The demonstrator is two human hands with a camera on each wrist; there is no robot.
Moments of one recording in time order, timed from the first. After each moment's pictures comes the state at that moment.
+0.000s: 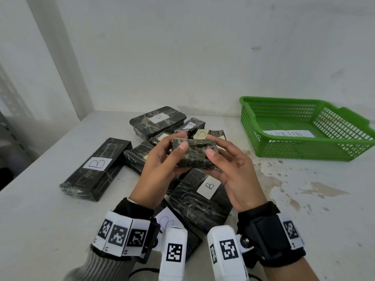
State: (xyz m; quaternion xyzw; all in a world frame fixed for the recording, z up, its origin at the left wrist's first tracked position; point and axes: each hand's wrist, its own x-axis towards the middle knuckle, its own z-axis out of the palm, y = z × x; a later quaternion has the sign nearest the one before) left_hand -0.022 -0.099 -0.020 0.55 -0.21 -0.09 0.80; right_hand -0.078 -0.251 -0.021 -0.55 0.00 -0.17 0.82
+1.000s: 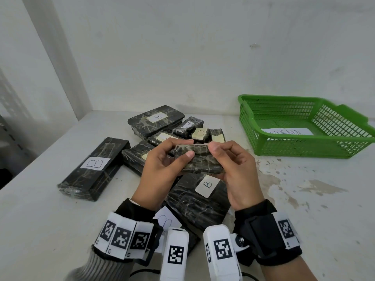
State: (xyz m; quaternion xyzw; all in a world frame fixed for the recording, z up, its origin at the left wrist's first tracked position) left_hand -0.029 -0.106 -0.023 0.57 -0.24 -0.05 0.78; right_hand -0.076 -0.250 -0.024 -0.55 0.02 -0.23 0.80
